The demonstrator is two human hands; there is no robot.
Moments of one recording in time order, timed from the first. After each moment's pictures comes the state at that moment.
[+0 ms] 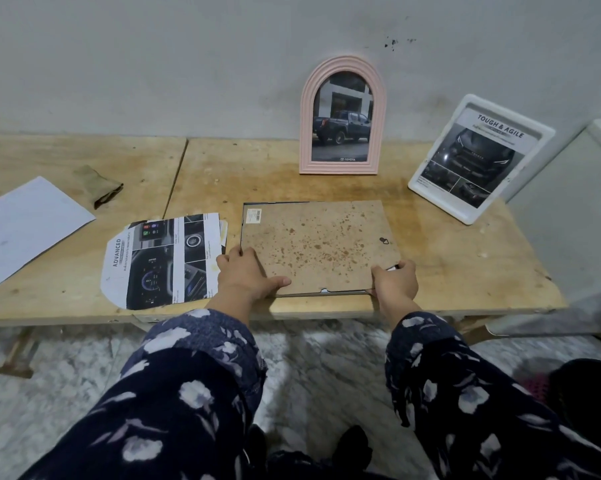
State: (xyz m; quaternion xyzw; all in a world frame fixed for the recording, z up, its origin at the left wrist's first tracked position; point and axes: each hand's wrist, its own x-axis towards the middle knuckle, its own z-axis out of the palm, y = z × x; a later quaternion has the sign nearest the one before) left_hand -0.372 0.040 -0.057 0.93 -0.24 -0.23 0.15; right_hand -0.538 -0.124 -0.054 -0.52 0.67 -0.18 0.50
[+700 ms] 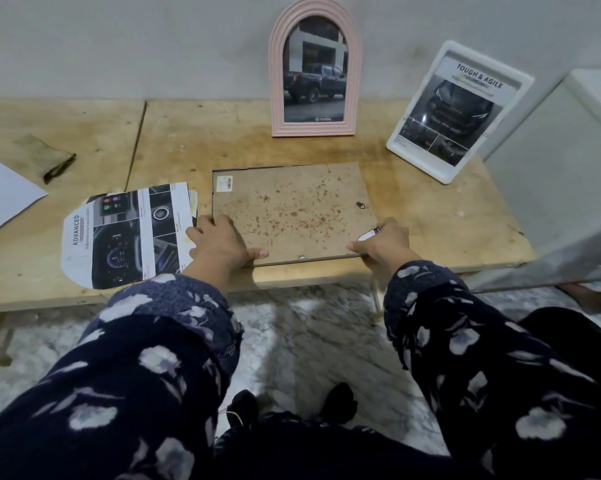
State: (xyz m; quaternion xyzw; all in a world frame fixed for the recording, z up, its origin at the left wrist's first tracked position) left_hand -0.376 0.029 -0.059 0.94 -0.19 -0.24 0.13; right_hand -0.562 -0.150 -0.044 -0.68 0.61 -0.01 0.40
